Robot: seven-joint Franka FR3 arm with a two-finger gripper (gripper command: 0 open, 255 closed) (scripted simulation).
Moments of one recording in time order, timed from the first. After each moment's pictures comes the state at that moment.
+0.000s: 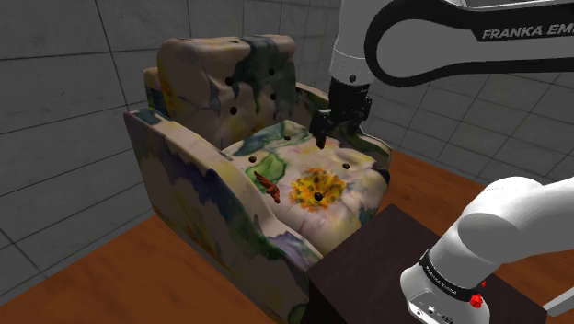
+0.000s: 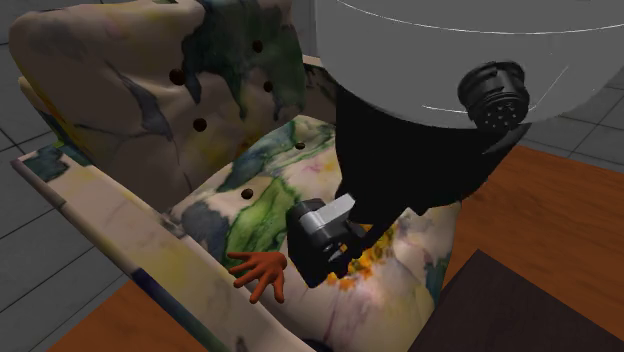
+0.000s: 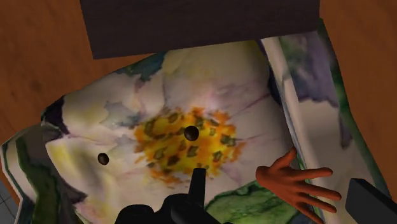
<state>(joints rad) -0.07 -0.68 0.47 -2.42 0.10 1.82 0.43</state>
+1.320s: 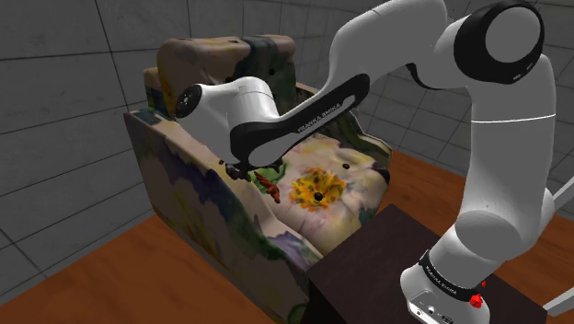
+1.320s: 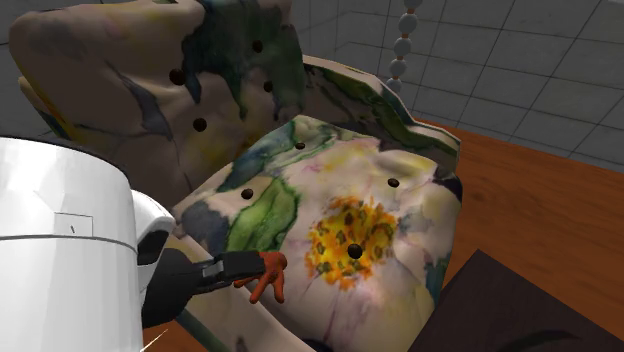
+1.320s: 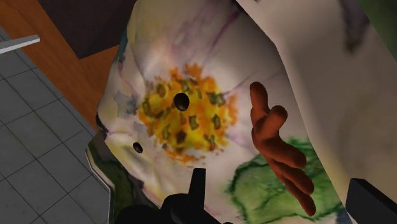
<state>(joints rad) -0.11 0.51 0.92 -1.85 -0.86 1.59 1.67</state>
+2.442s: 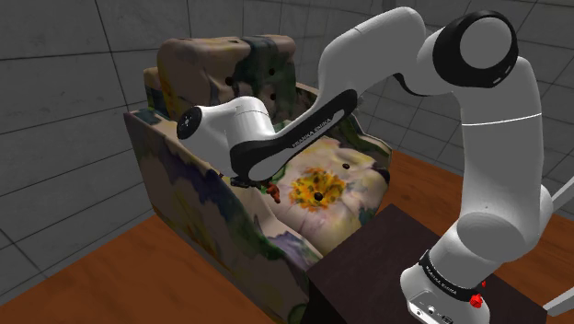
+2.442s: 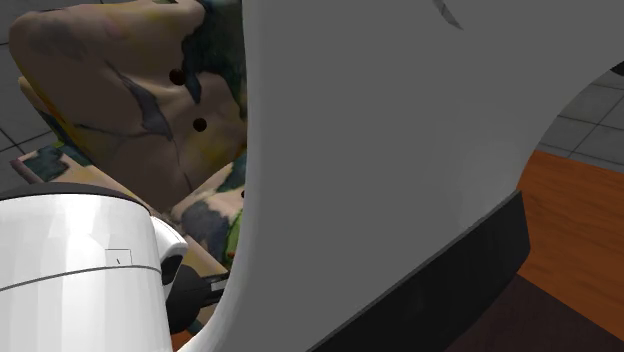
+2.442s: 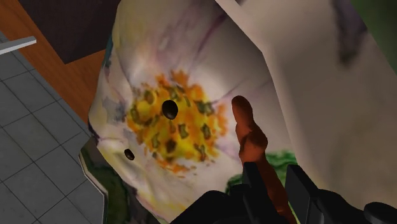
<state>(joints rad) -0.07 0.59 0.88 -1.85 -0.92 1.62 1.73</state>
